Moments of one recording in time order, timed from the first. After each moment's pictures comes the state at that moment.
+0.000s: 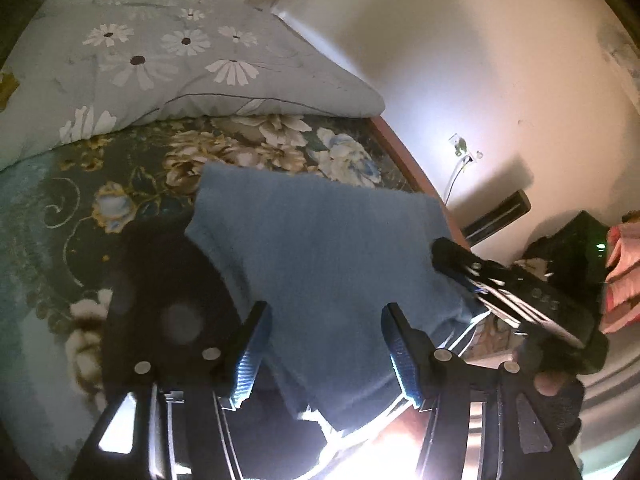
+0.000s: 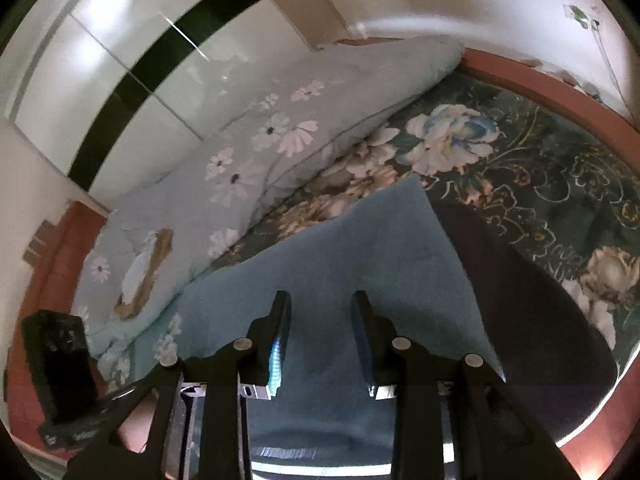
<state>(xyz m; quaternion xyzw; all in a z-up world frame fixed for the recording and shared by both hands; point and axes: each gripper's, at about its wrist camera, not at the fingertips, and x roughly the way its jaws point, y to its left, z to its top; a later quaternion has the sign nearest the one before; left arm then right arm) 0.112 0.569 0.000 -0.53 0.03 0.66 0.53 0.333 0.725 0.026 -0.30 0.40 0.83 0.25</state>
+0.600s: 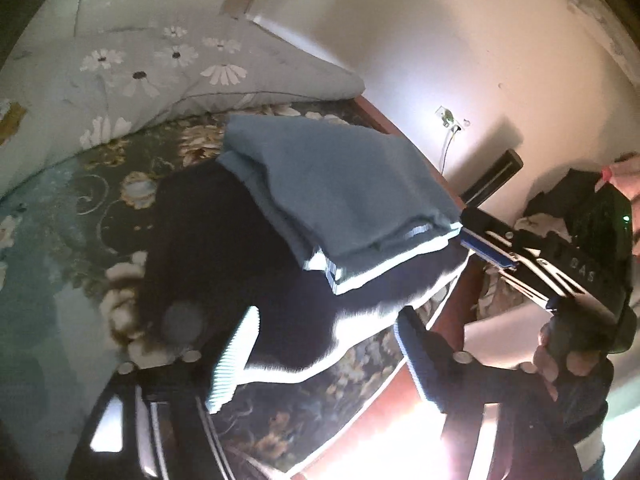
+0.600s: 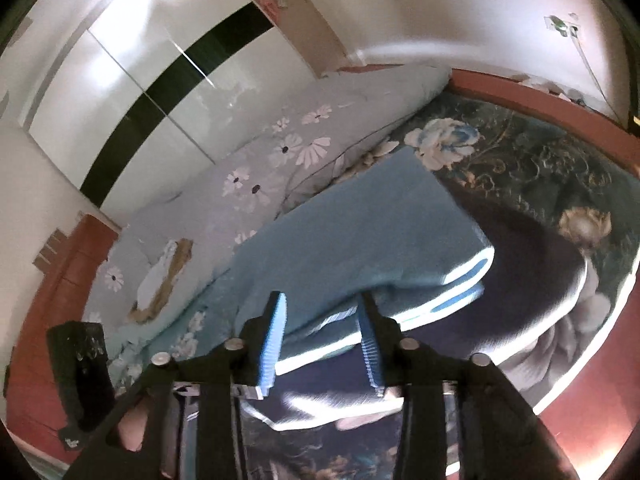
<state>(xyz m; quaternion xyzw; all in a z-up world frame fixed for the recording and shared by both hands) 0.166 0.478 0.024 -0.50 0.09 0.66 0.55 0.381 0.624 0.050 -0.25 0.40 0.84 0.28</state>
